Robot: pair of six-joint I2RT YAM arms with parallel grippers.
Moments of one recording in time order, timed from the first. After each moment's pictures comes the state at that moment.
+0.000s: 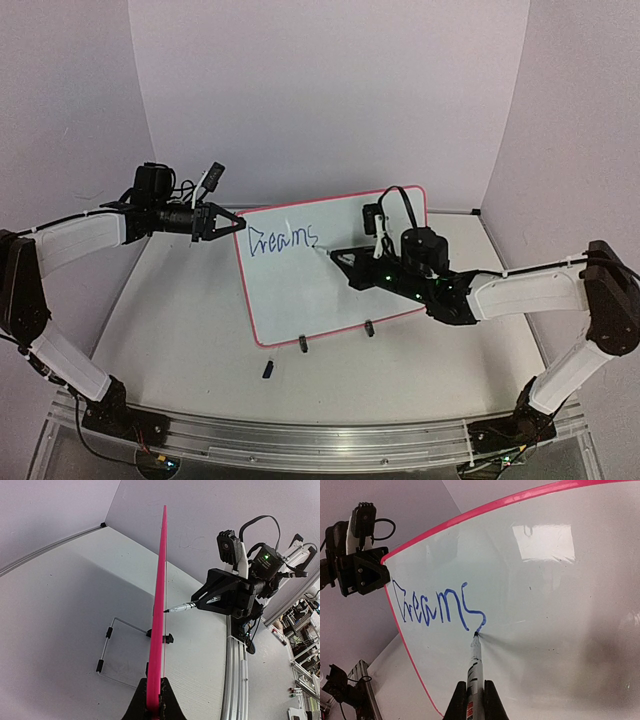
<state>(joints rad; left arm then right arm) -0.30 1.49 1.10 -0.11 1.04 0.01 0.87 1.57 0.85 0.54 -0.01 0.46</state>
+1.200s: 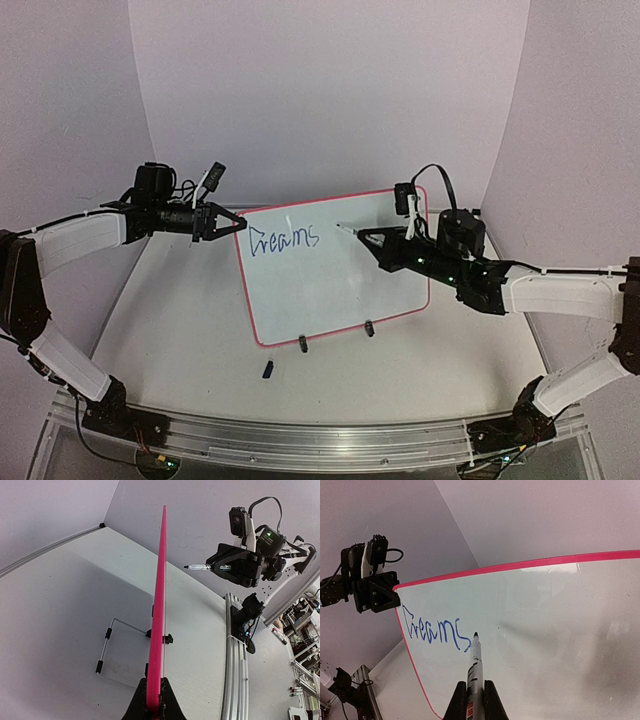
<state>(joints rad) -0.30 1.49 1.10 -0.11 1.04 0.01 0.76 1.38 0.82 0.43 -0.10 0.41</state>
